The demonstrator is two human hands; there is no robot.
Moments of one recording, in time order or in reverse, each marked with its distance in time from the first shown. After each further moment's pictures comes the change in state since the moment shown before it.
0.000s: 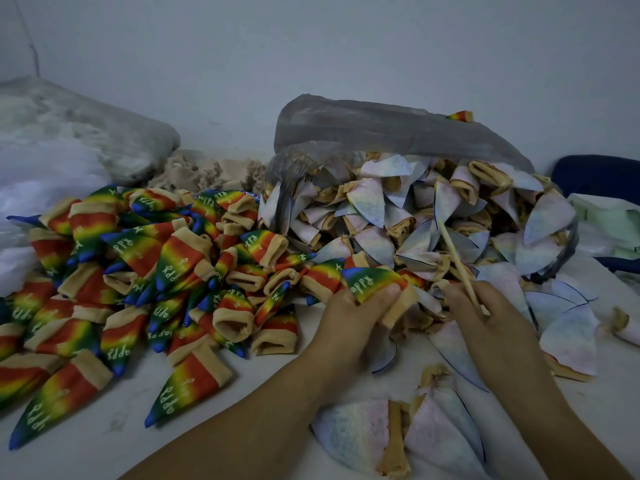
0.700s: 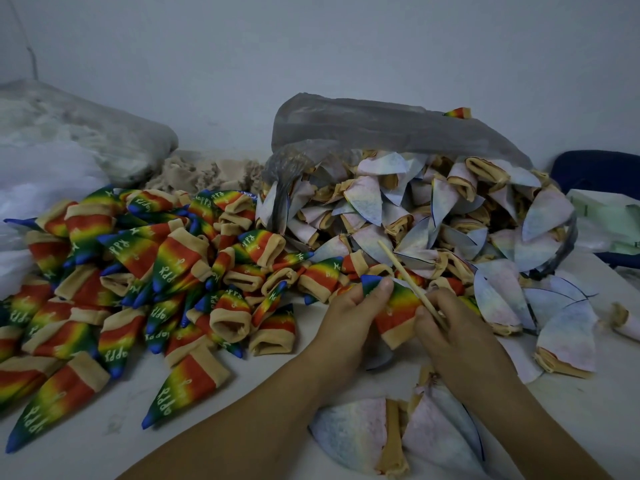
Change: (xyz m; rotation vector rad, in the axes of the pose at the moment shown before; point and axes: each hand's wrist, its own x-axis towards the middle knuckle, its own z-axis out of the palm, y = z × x) left_hand -0.008 0.010 0.005 -0.029 -0.040 -0.096; right_hand -0.011 -0.007 0.021 -0.023 -0.149 -0.161
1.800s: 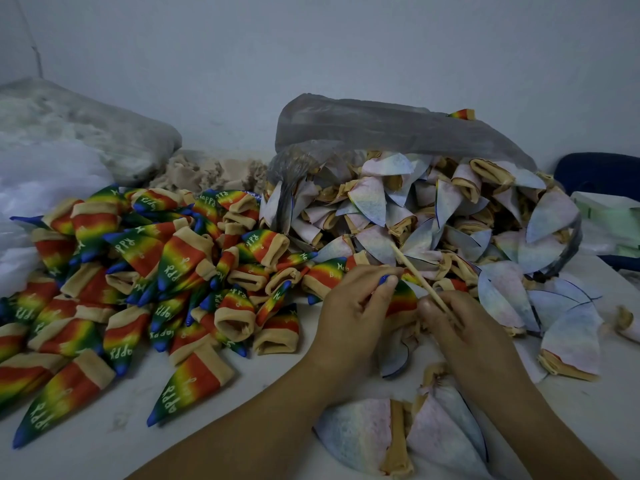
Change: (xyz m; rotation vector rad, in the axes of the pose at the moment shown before) left_hand 0.001 0.003 -0.007 0.805 0.148 0.696; right_hand -0.001 0.006 -0.007 0.002 0.026 -0.008
